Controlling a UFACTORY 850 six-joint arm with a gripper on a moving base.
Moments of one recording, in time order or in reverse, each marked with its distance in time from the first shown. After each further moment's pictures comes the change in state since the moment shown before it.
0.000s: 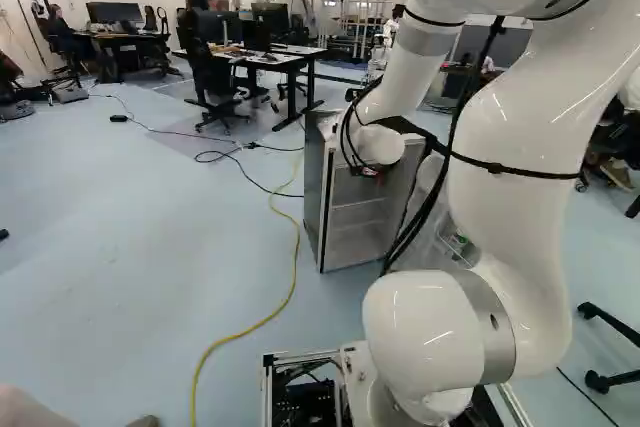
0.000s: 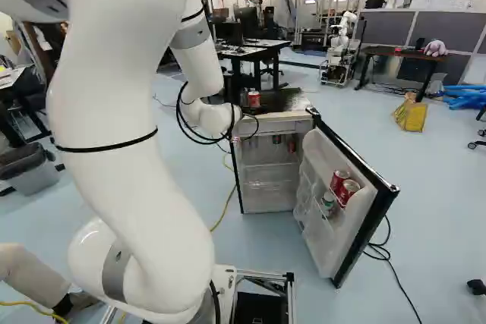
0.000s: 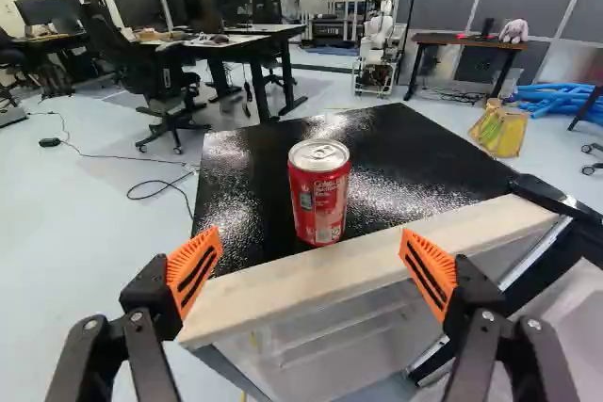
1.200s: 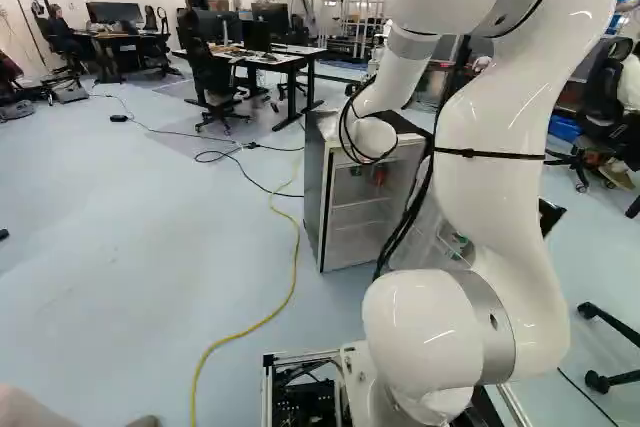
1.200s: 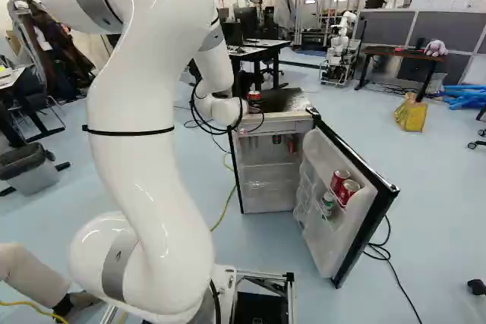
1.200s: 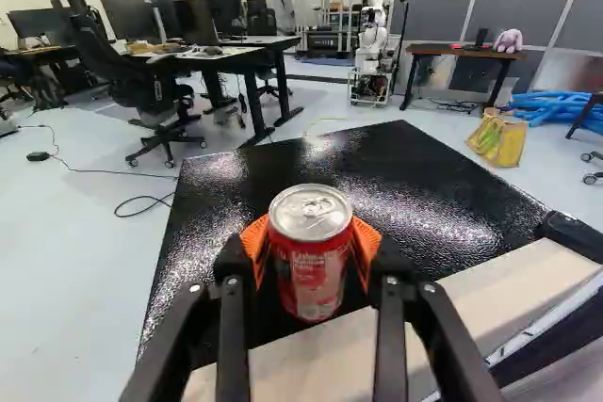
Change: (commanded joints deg) arm -1.3 -10.6 -12.8 0.0 0.0 0.0
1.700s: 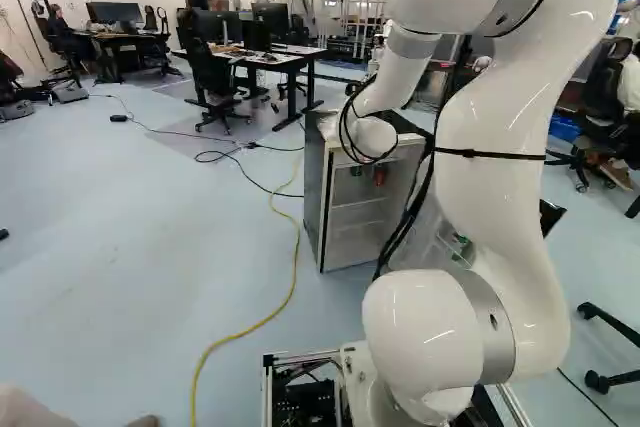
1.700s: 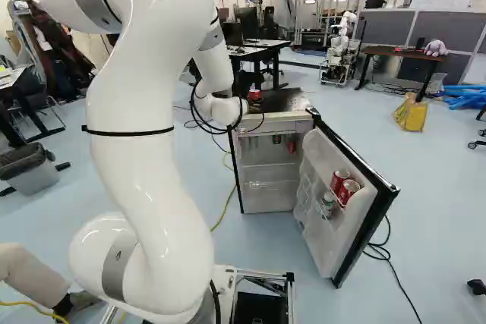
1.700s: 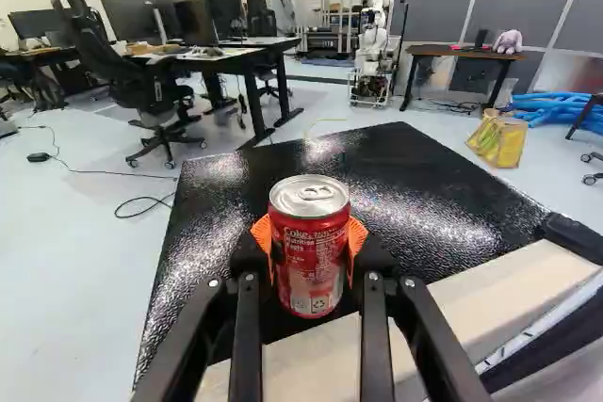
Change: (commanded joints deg) arm 0.0 0.1 0.0 0.0 0.0 0.0
